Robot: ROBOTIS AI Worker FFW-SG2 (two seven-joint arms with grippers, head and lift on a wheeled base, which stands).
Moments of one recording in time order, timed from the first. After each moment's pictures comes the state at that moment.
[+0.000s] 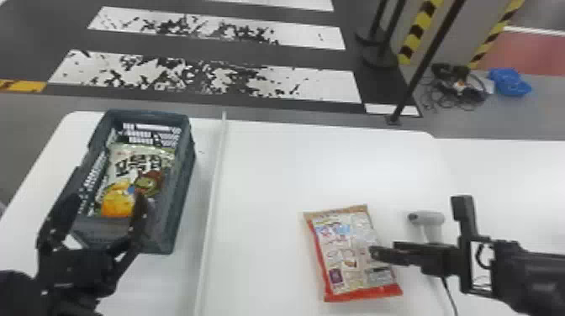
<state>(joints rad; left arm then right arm) 0.67 0.17 -0.06 -1.94 0.21 -0.33 0.05 0.15 -0.41 -0.18 -1.51 -0.24 0.87 0.88</state>
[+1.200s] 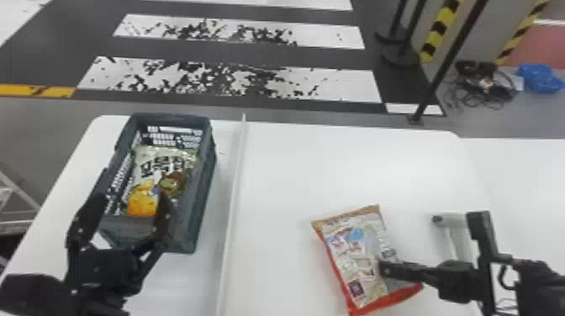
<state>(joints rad) 0.69 0.17 -0.06 -1.95 0.21 -0.37 0.05 0.29 -0.39 -0.17 -1.70 -0.24 0.88 0.91</state>
